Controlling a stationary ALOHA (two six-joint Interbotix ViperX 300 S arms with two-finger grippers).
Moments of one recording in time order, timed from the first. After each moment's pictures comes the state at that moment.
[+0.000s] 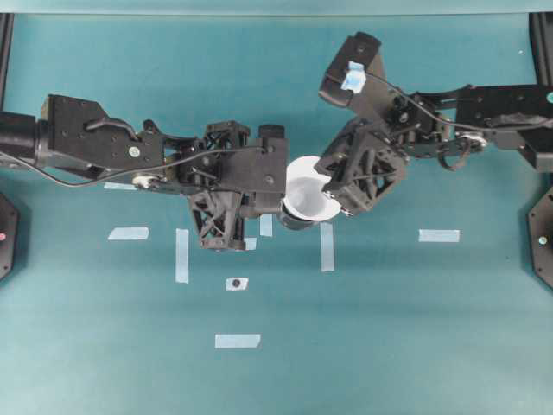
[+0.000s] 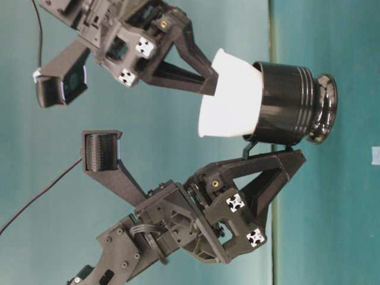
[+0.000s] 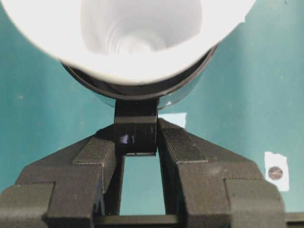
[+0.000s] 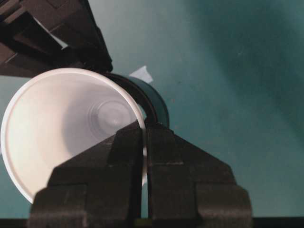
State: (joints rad) left arm 0.09 0.08 0.45 0.02 0.36 0.16; right arm -0.17 -0.14 0.53 0.04 0.52 0.36
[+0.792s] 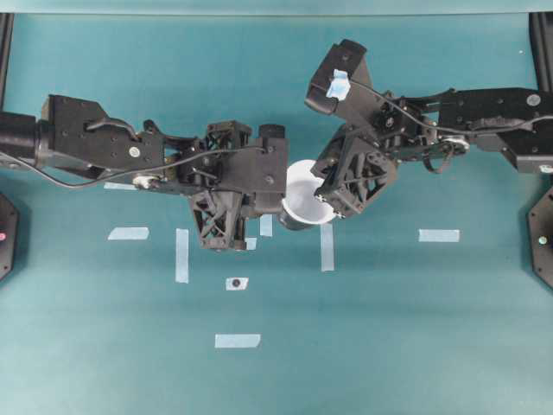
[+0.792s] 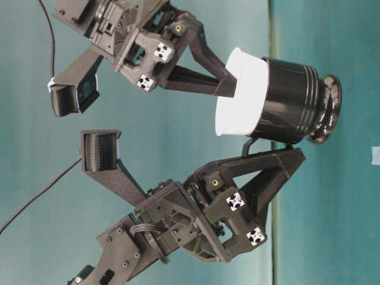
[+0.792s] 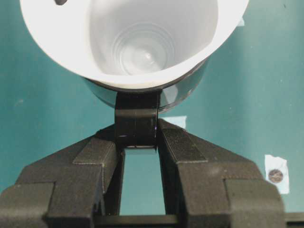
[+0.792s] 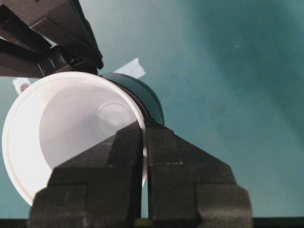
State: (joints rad) left arm 0.09 0.08 0.45 0.02 0.35 0.16; right arm -0.17 -0.11 0.52 0.03 0.54 0.36
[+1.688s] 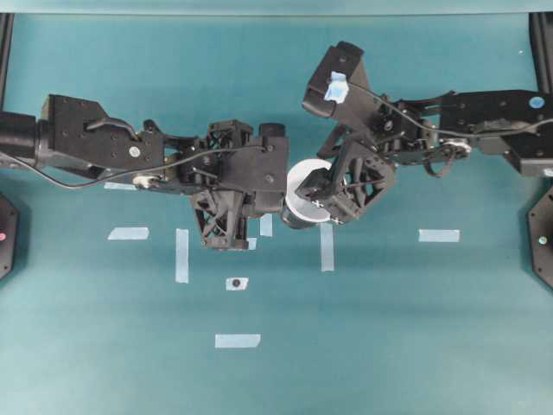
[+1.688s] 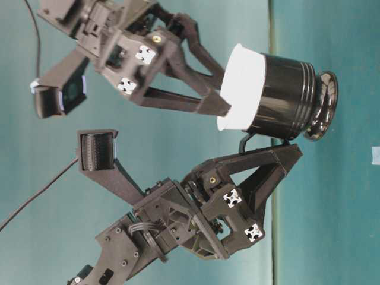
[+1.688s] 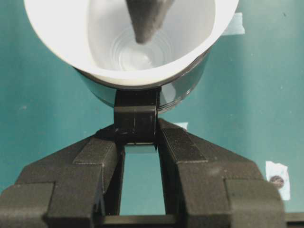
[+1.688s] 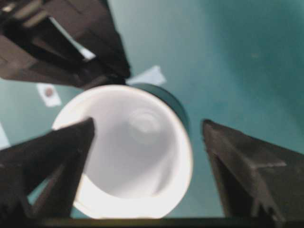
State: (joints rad) left arm 0.09 0.08 0.45 0.02 0.34 0.16; right arm -0.15 -0.13 0.50 0.04 0.54 0.36
